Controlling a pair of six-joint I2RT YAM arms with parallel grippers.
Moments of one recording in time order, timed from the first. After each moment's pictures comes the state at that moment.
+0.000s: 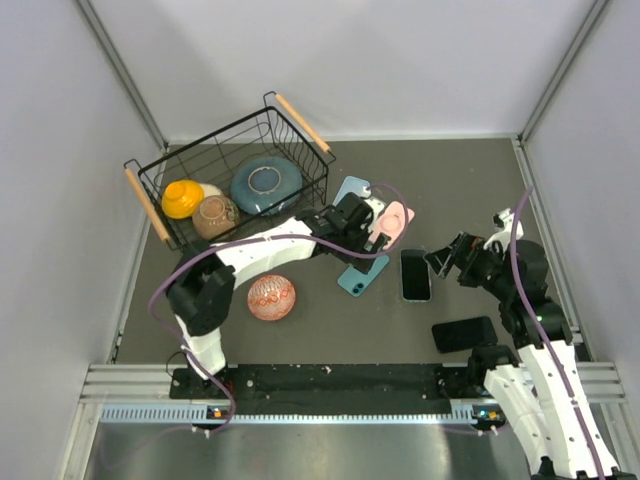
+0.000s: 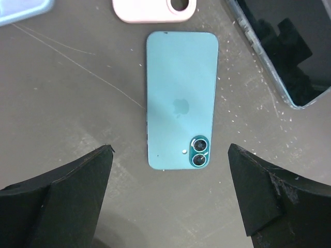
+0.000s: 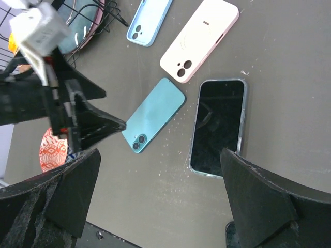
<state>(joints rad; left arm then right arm) -0.85 1.79 1.39 -0.52 -0.03 -0.20 0.11 0.54 0.63 -0.54 -0.30 0.48</state>
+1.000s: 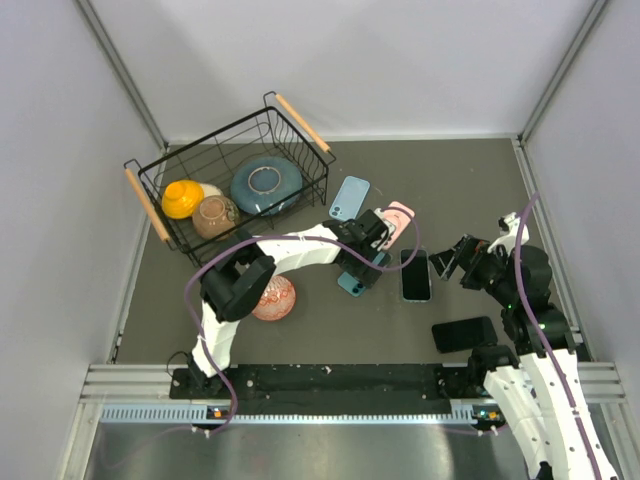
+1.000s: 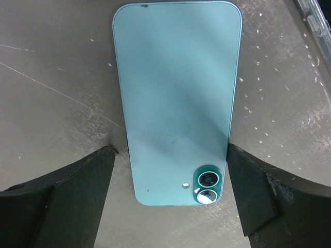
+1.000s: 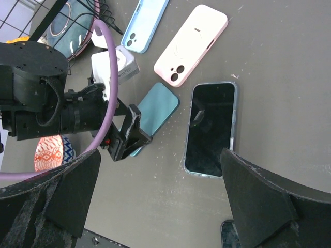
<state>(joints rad) -0.90 2.03 1.44 -0.52 -0.05 -0.17 0.11 0.48 0.63 -0.57 -0.25 0.48</state>
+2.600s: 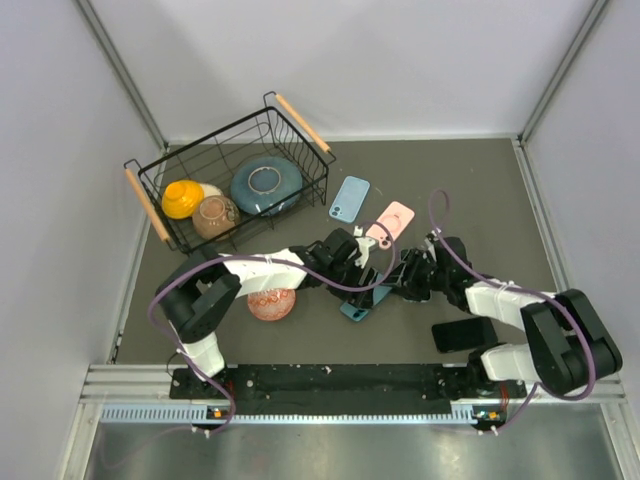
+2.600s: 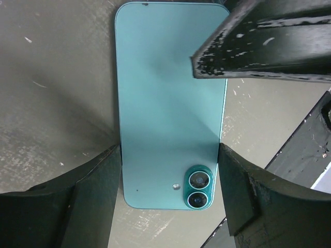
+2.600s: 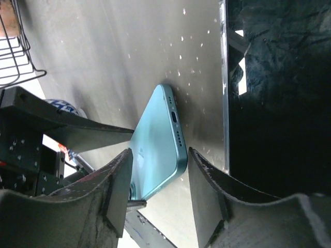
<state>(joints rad) -0.90 1.76 1.00 -0.16 0.32 -0.37 0.35 1.28 0.37 0.16 -0.46 0.91</state>
